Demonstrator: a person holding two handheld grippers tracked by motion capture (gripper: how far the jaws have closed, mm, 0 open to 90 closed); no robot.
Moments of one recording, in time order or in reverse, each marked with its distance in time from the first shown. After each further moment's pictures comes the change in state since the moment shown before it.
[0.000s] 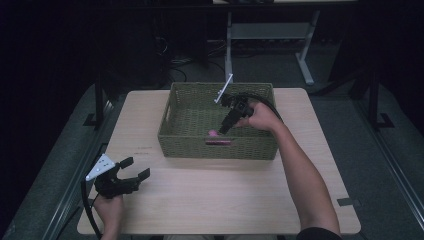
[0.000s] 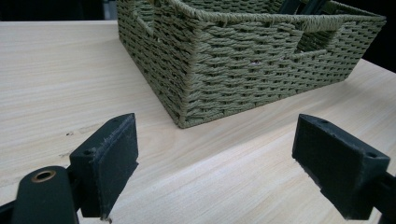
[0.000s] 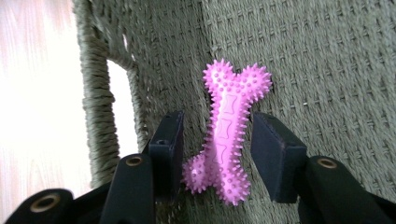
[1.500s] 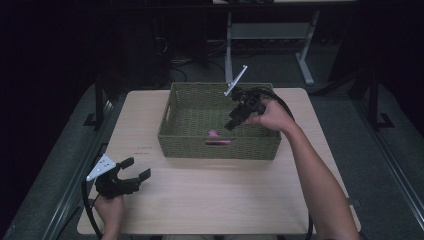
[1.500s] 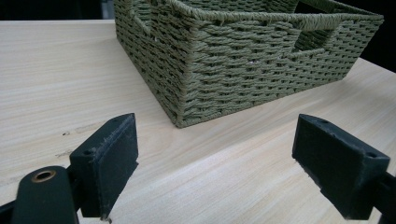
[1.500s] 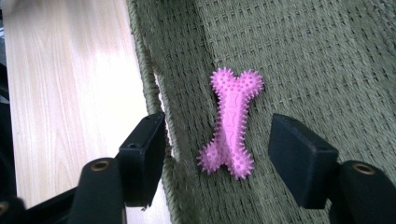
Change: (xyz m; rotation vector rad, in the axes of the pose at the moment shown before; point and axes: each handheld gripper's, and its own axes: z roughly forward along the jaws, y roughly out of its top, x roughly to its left) left arm -0.001 0.000 0.001 0.002 -0.006 0.003; right arm 0.027 -0.017 -0.047 -0.095 -0.065 0.031
